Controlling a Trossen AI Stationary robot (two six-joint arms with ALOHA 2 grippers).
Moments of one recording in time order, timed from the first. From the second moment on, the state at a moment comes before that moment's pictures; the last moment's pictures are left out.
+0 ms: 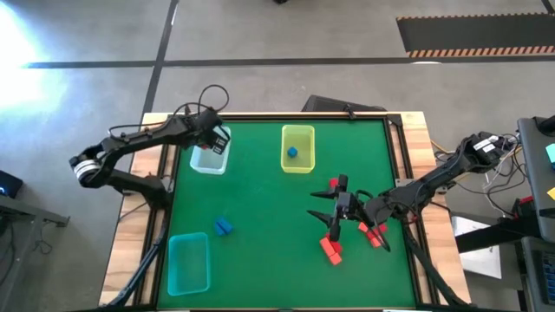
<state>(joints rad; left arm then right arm) 0.70 1.26 0.82 -0.68 -0.42 -0.28 0.47 1.29 0.63 0.50 0.66 0.11</state>
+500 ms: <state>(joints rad) 0.73 1.33 0.82 -0.66 -0.39 -0.30 0.47 1.29 0.63 0.50 0.66 0.11</state>
